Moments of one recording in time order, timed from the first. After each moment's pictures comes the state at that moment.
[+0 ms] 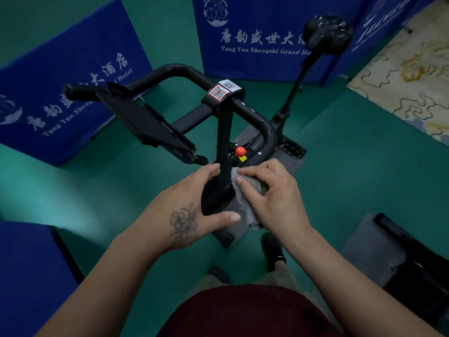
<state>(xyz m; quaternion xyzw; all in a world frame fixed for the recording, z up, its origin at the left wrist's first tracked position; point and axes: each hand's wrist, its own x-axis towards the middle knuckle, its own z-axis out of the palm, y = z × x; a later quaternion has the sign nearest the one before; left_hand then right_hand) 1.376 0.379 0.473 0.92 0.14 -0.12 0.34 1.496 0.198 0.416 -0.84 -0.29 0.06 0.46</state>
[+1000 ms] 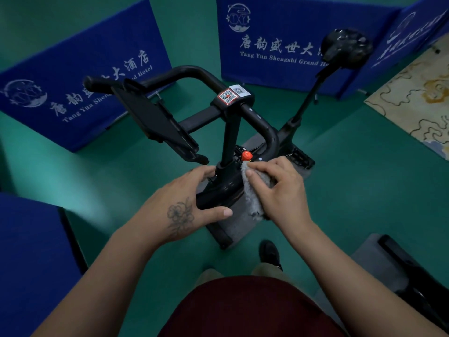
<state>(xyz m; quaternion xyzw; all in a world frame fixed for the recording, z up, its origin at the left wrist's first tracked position) 1.376 0.367 0.473 0.91 0.22 -0.12 0.34 1.532 0.190 0.406 -0.84 -0.30 0.06 0.46</state>
